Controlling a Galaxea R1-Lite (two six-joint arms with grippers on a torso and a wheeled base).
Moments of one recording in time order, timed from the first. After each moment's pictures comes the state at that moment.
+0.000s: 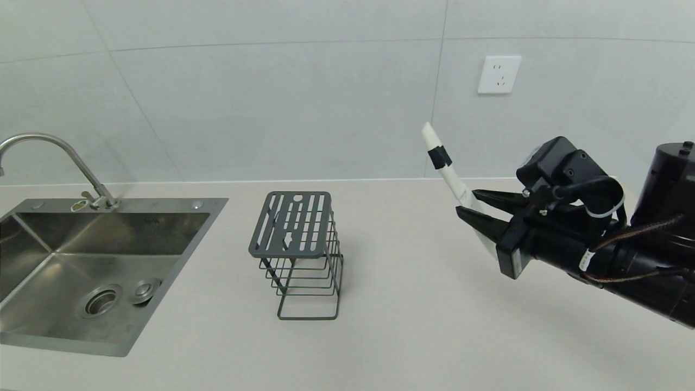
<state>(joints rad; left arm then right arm) 0.01 0.01 -0.03 -0.31 -0.12 0.01 0.68 1.50 -0.71 -0.75 -0.05 -0.44</state>
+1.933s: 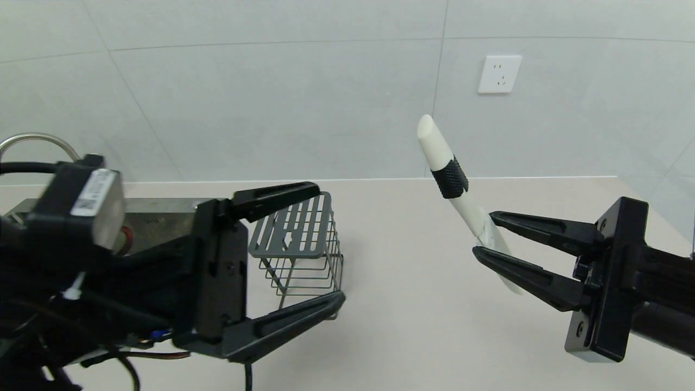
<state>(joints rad) -0.53 1.57 -0.41 -1.55 -0.81 0.00 0.83 1.28 -0.54 -0.85 0.15 -0.56</state>
